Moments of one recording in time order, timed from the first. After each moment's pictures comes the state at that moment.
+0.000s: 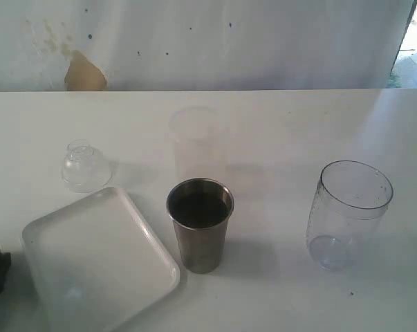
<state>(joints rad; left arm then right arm) 0.03 1.74 -0.09 -0.04 -0.86 -0.05 -0.05 0.00 0.00 0.00 0.25 -0.07</state>
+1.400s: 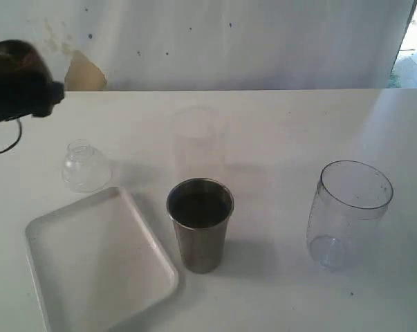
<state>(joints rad) -0.23 1.40 -0.83 0.36 -0.06 -0.46 -0.05 0.00 0.00 0.00 0.25 -0.07</state>
